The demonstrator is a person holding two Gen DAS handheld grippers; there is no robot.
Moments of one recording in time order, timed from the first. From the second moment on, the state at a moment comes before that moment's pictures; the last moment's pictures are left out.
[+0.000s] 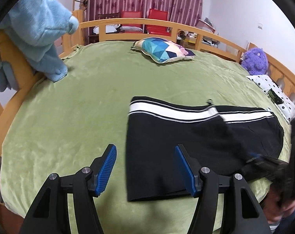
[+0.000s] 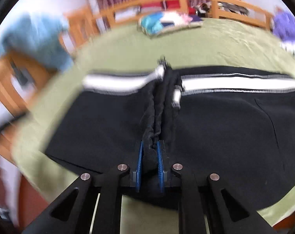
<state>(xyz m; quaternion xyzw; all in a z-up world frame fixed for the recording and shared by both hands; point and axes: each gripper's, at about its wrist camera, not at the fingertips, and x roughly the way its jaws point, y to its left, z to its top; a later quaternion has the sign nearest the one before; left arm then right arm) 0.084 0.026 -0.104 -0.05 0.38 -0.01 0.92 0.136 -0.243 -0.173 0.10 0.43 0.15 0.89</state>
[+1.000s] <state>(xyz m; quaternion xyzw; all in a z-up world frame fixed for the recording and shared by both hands) 0.128 0.077 -0.130 -0.14 0.44 -0.02 0.89 0.249 -0.278 -0.155 0.12 0.43 0.12 0.89</state>
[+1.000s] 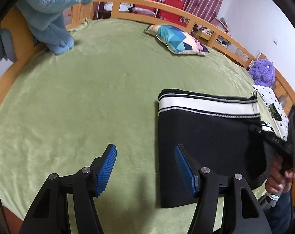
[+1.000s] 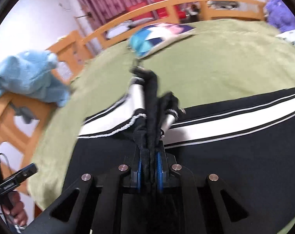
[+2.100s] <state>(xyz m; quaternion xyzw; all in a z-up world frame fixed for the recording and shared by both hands) 0.193 -0.003 -0.192 -0.10 0.50 -0.08 0.86 0.146 -0.515 -0.175 0.17 0.42 -0.15 0.88</state>
